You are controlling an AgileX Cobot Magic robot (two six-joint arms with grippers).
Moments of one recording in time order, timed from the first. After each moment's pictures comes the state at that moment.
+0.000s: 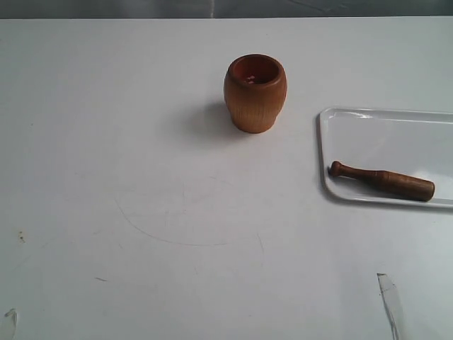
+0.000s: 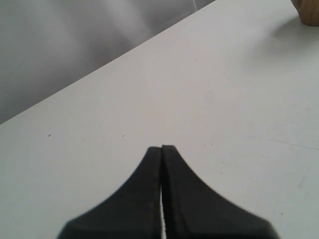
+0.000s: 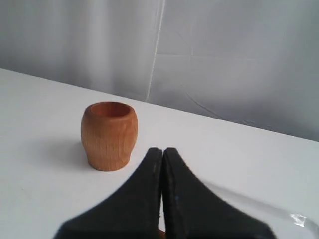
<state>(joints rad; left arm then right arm) 0.02 0.00 0.00 0.07 0.44 0.35 0.38 0.00 -0.02 0.47 0.20 -0.57</state>
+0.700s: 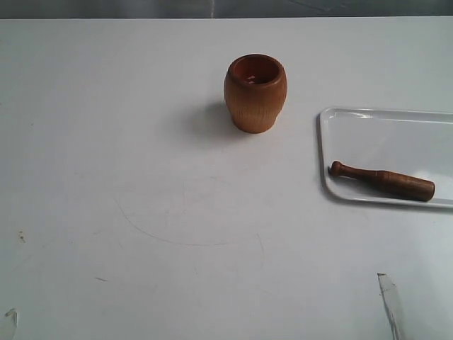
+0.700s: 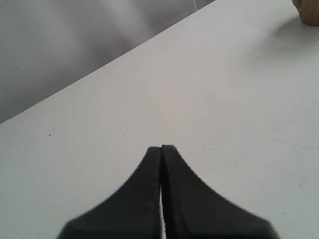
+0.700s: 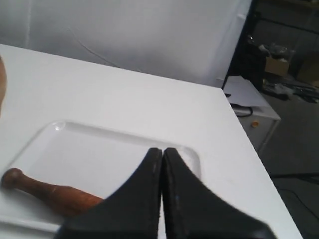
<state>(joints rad) 0.02 0.00 0.00 0.07 0.44 0.35 -0.06 0.00 0.00 0.36 0.31 -0.60</state>
